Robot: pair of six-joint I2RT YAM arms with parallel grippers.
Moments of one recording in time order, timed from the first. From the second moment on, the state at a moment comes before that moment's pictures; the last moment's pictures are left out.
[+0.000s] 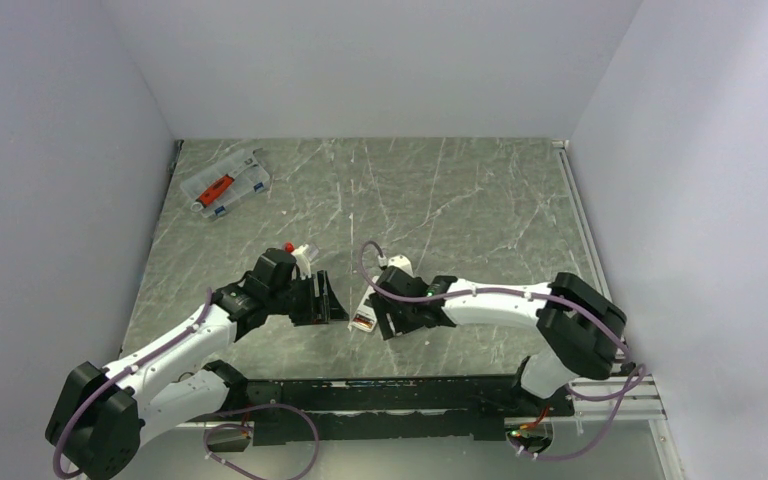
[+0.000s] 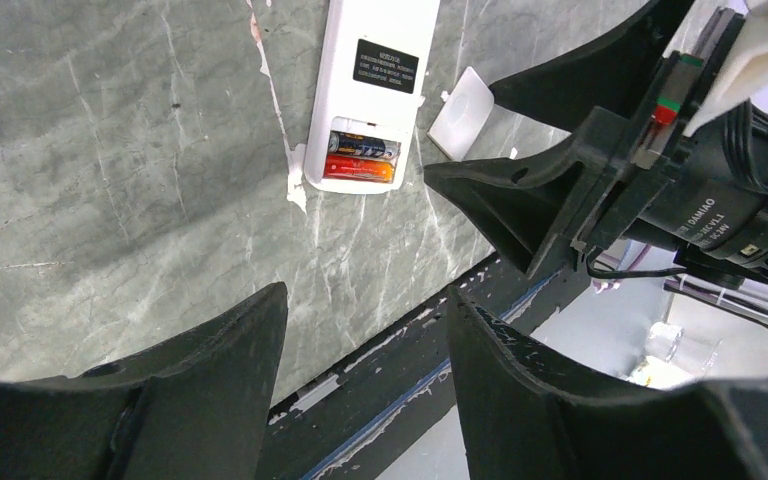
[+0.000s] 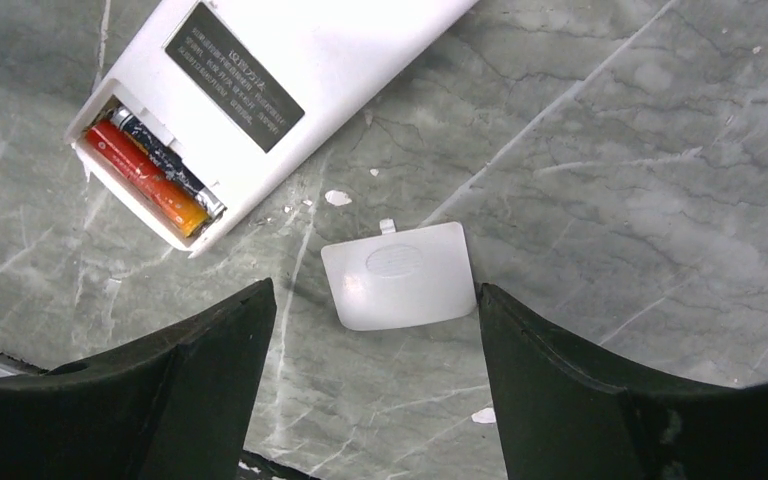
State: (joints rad) left arm -0.58 0.98 0.51 -0.33 0.38 -0.72; right arm 1.03 1.57 0.84 -0.42 0.16 0.62
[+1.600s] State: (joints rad) left arm -0.58 0.93 0.51 -0.39 0.34 -0.74; right arm 1.30 1.36 0.50 -0.01 0.47 0.76
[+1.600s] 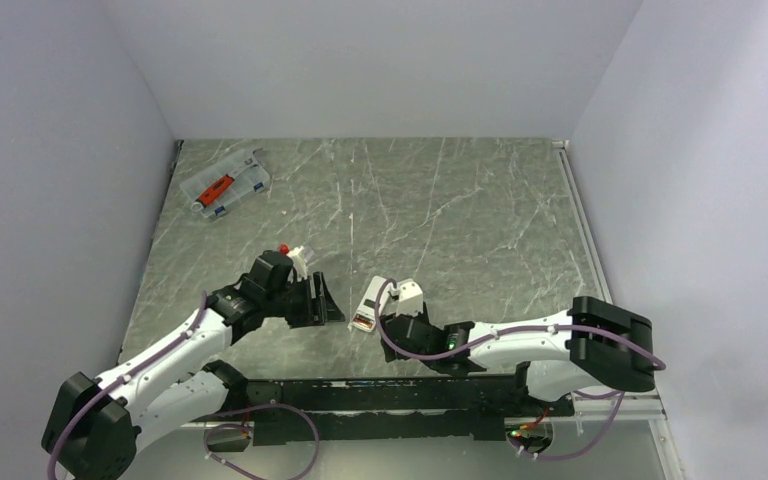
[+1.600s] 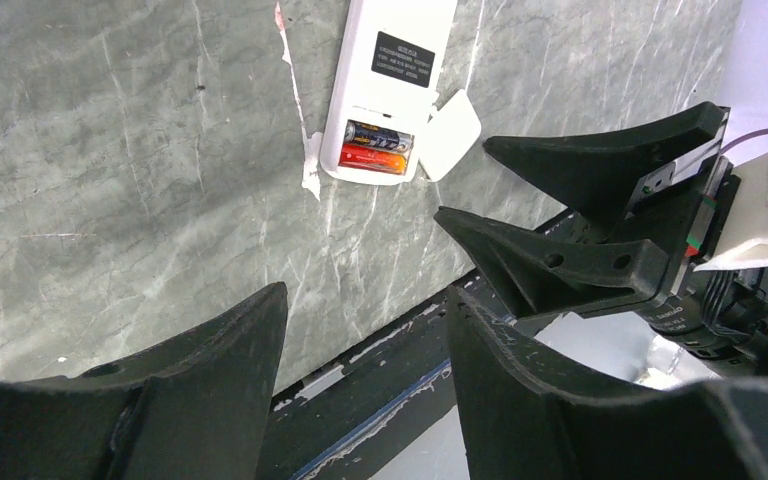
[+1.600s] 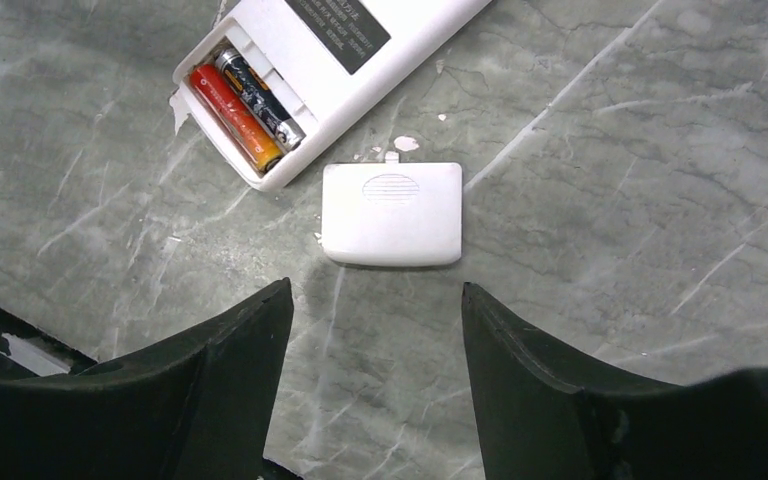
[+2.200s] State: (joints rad) left arm -0.58 0.90 0.51 -0.41 0.33 -0.74; right arm 1.33 1.43 0.54 -0.01 0.58 0.78
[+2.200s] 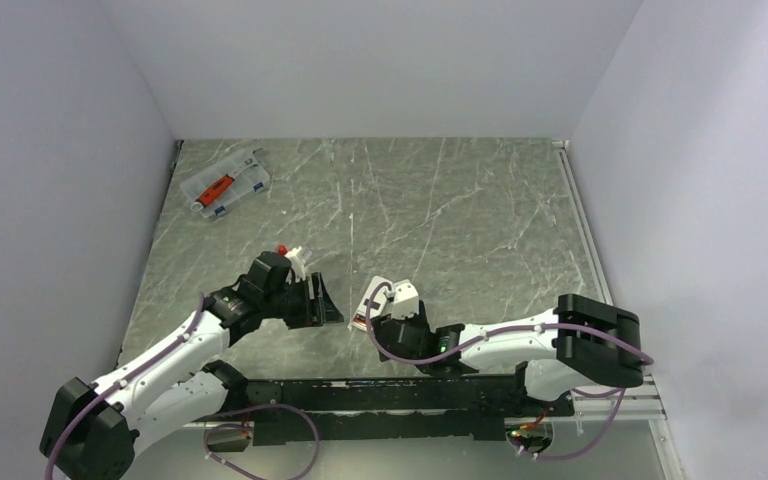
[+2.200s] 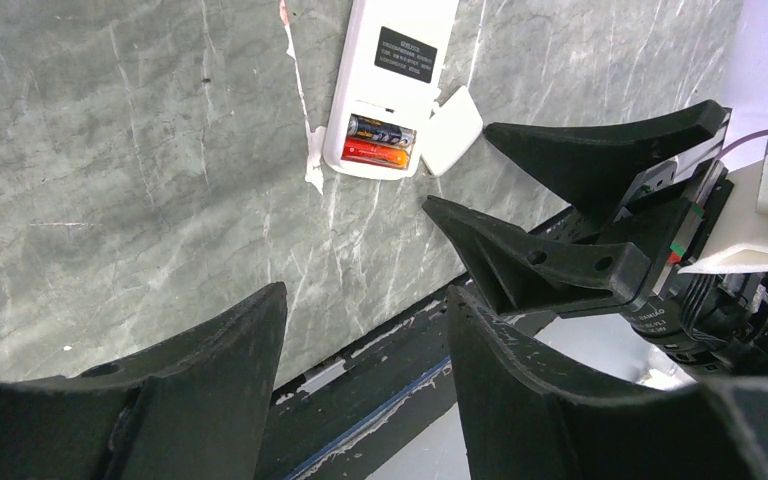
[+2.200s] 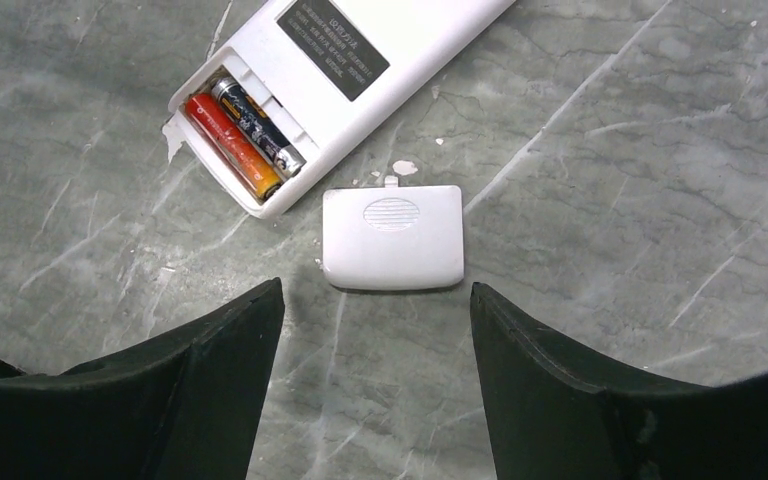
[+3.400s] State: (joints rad) left arm -0.58 0.93 0.51 -0.41 0.33 -0.74; right arm 1.41 1.57 0.58 0.08 0.75 0.75
